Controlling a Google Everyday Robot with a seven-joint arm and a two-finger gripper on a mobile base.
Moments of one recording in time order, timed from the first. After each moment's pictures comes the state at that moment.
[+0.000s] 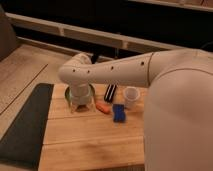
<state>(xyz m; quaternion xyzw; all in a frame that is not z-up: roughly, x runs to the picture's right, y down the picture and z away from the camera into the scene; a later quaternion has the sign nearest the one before) -0.108 0.103 0.703 -0.26 0.23 0.64 0.68</state>
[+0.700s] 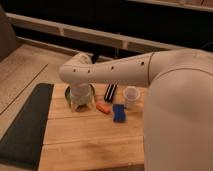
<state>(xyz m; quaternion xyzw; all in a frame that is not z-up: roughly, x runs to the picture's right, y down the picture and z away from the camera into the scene) -0.096 0.091 0.715 -0.25 0.22 0.64 0.69</state>
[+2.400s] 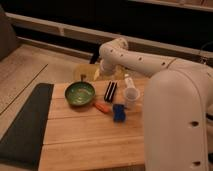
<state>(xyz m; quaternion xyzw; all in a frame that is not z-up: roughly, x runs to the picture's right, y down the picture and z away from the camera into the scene) -0.002 -0.059 0.854 -0.22 0.08 0.66 0.72</state>
